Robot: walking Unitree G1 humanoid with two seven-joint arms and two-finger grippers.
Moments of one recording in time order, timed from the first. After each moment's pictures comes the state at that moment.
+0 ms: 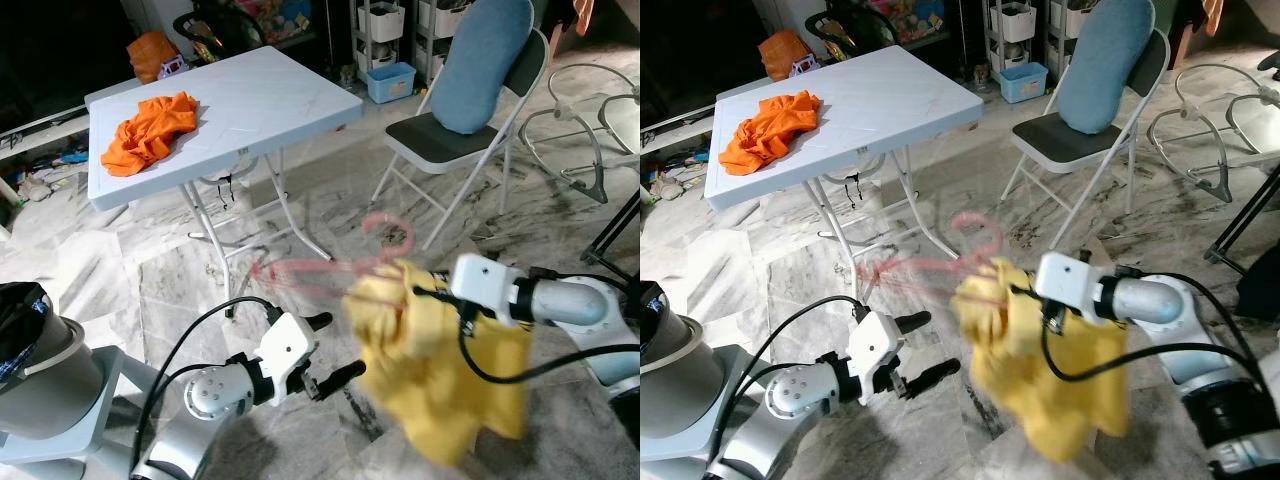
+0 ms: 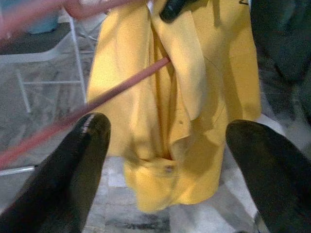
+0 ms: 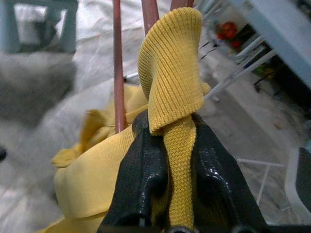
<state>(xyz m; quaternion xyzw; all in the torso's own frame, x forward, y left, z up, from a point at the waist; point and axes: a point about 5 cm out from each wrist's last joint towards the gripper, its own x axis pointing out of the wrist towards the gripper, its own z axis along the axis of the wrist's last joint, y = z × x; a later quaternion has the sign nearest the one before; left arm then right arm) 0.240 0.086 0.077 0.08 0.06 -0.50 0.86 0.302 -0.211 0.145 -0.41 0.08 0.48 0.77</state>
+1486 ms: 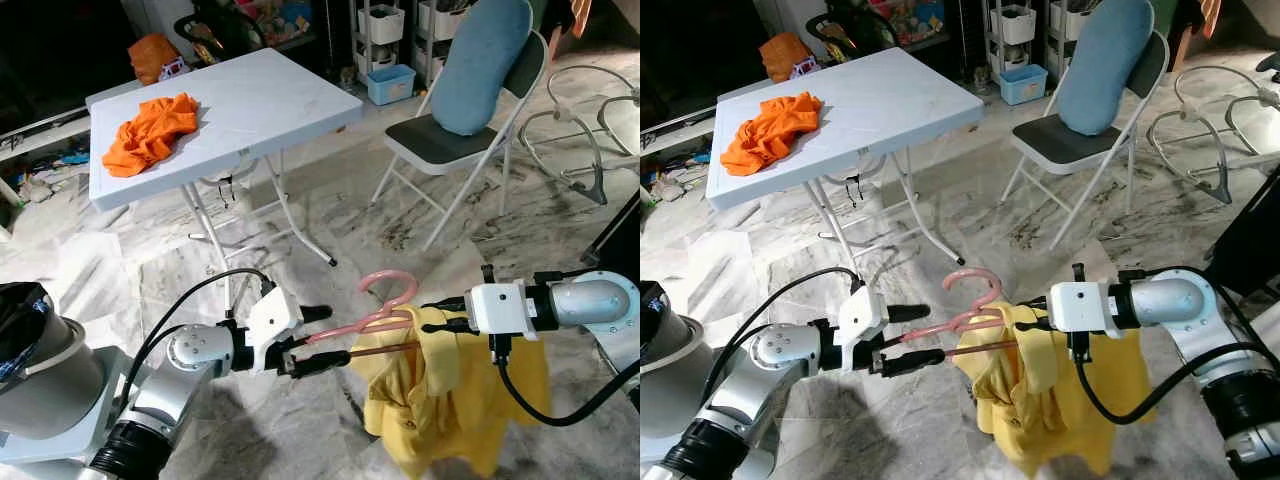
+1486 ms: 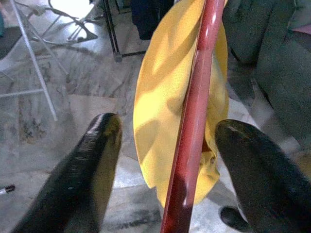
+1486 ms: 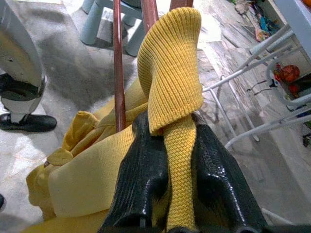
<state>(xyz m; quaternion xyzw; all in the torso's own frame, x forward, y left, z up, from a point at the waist) 0.270 0.108 0.090 0.10 0.07 -0.59 0.80 0.290 -0.215 0.154 -0.42 0.06 0.60 0.68</state>
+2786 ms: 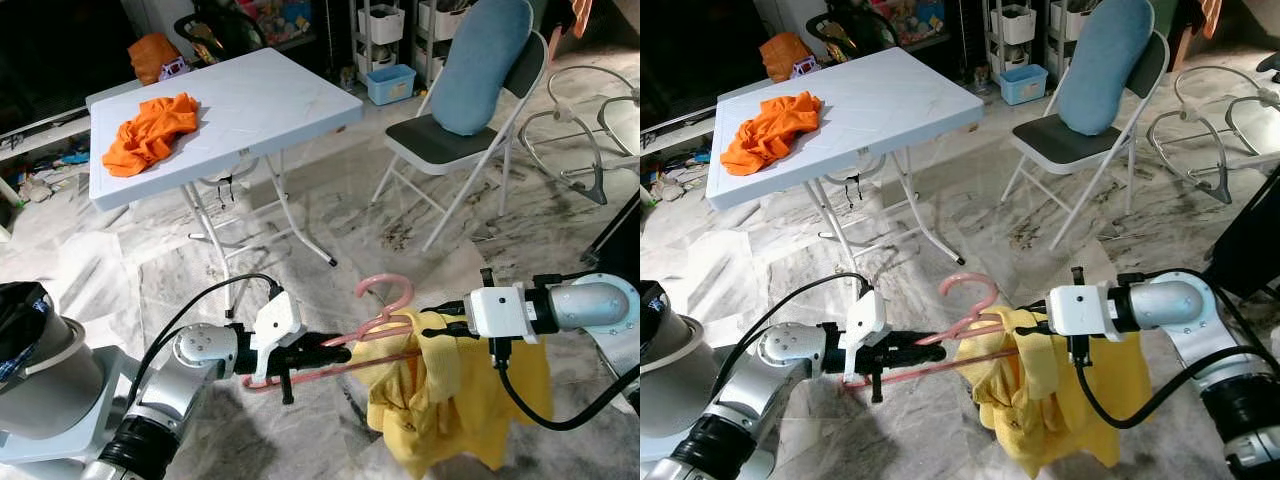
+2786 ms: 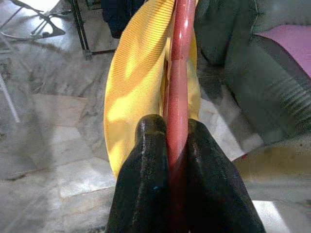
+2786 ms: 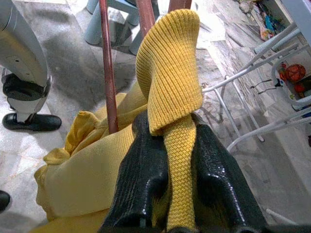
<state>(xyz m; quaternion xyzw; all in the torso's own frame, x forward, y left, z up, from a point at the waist) 0.268 0.101 0.085 0.07 0.09 -0.63 0.77 0.289 -0.213 0.152 -0.42 0.06 0.60 0.67</state>
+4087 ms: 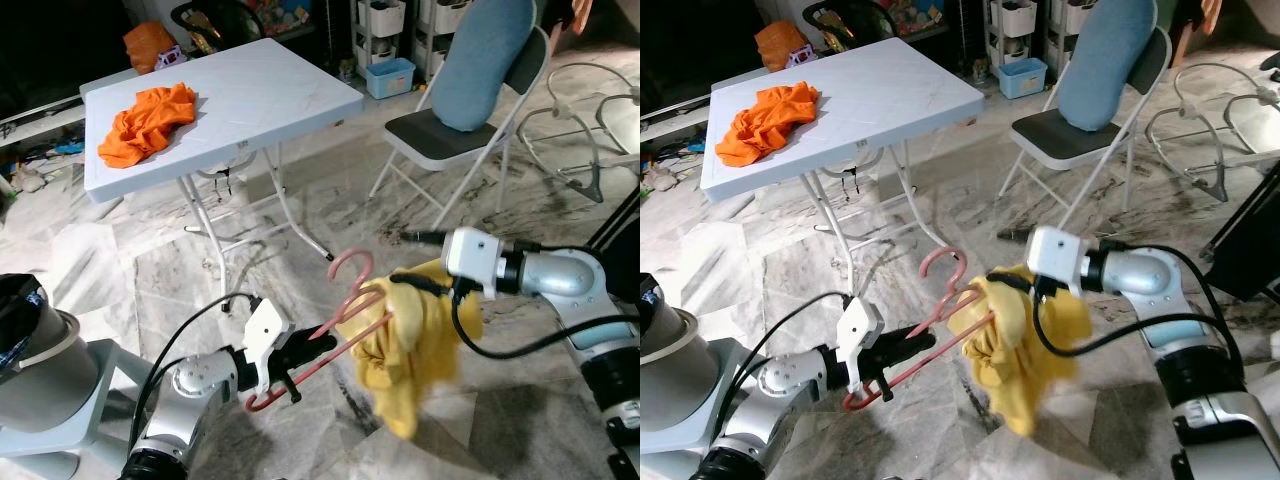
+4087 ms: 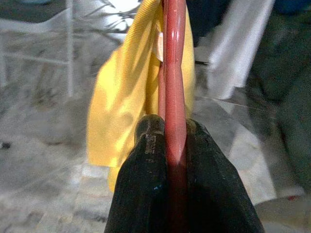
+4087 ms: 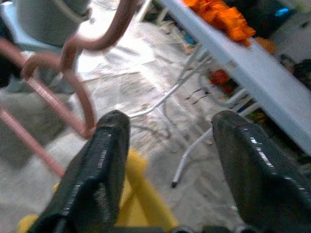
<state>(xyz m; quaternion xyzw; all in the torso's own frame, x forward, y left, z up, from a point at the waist) 0.263 0.110 0.053 0.01 0.11 -0.48 0.87 0.327 -0.187 0.172 -0.36 -0.04 0.49 0.80</state>
